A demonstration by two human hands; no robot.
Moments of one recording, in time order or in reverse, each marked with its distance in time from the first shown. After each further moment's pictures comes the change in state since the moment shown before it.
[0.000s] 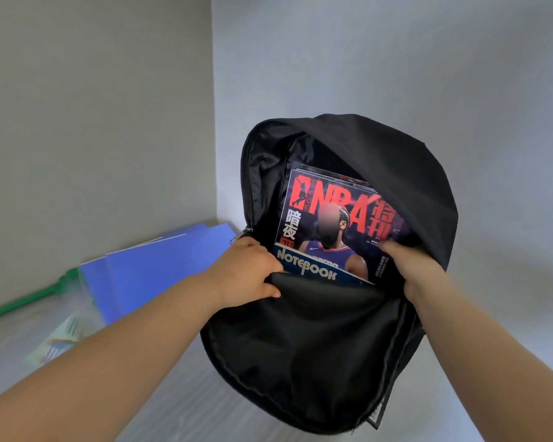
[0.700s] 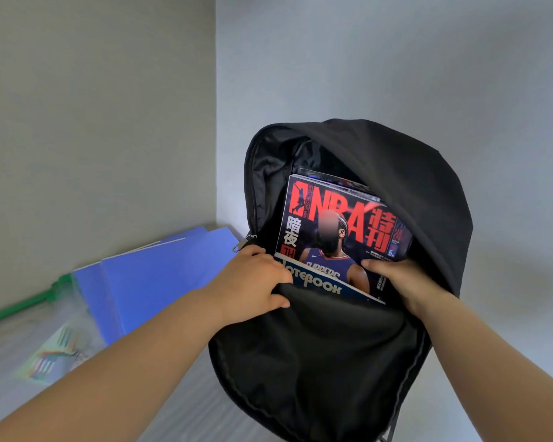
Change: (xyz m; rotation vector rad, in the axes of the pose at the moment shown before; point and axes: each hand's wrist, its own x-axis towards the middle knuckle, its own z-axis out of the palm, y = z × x) left_hand 0.000 -0.007 0.006 -0.022 0.095 0.040; right_hand 0.015 0.017 0.011 -0.056 -0.267 -0.107
